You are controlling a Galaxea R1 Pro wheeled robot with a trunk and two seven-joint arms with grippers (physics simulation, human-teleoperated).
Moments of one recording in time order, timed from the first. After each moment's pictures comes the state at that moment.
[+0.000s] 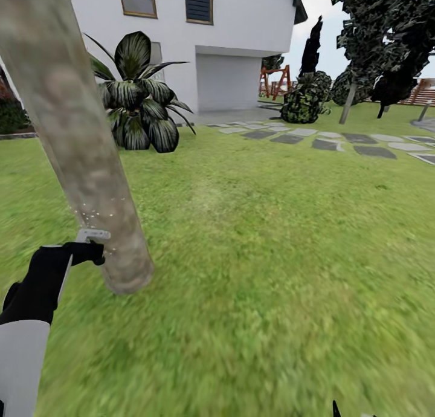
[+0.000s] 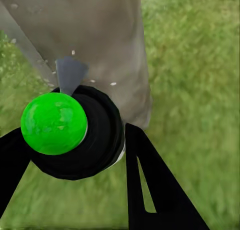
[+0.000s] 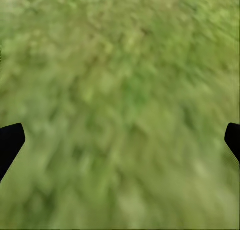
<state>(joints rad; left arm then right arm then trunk) -0.78 0.24 0.23 -1.11 -0.32 0.73 -0.37 -0.31 -0.14 -0.54 -0.06 0.21 -0.76 0.02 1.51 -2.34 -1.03</state>
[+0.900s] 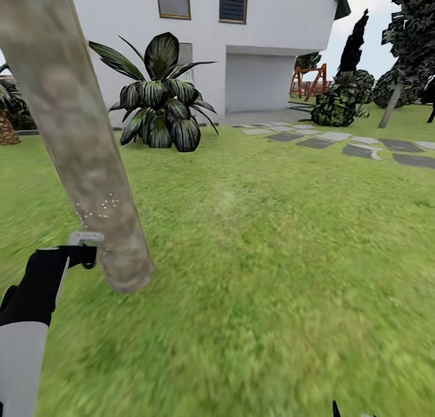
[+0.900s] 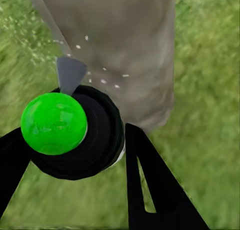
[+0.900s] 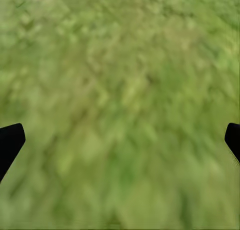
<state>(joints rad) -0.78 0.24 0.26 -1.09 -0.33 0.73 -0.28 -0.31 -0.14 -0.54 -0.06 0.21 -0.76 0.02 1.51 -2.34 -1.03</state>
